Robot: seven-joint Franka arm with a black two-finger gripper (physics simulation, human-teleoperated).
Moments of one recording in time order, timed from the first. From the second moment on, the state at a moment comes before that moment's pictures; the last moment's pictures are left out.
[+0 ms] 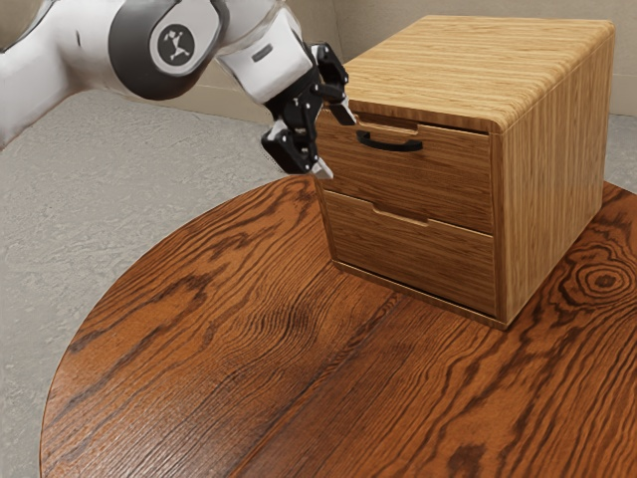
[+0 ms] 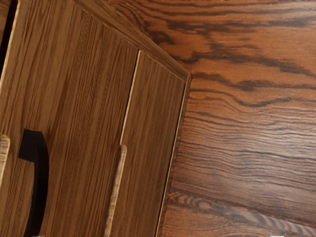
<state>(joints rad) 0.27 0.13 -0.38 -1.26 0.03 1.83 1.32</state>
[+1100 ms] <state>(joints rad) 0.23 0.35 -0.37 -1.14 0.13 2.02 1.42</state>
